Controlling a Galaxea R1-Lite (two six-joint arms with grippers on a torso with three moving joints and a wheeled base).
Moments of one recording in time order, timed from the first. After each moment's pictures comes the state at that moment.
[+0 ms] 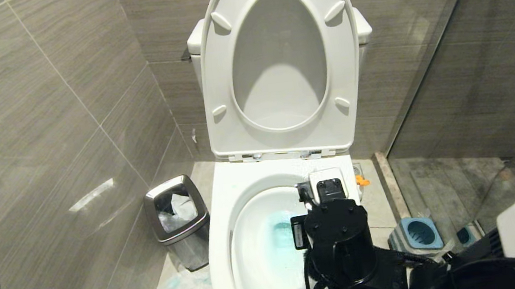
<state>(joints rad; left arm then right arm) 0.00 0.00 -0.02 0.06 -0.01 0.01 0.97 2.03 -0.84 -0.94 -0.98 0.17</state>
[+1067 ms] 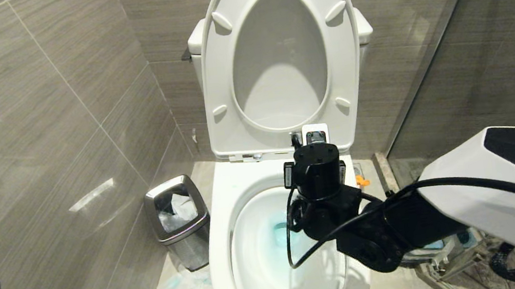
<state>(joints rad) 0.00 0.00 -0.02 0.06 -0.01 0.01 0.78 2.23 -1.22 -0.94 -0.91 0.10</state>
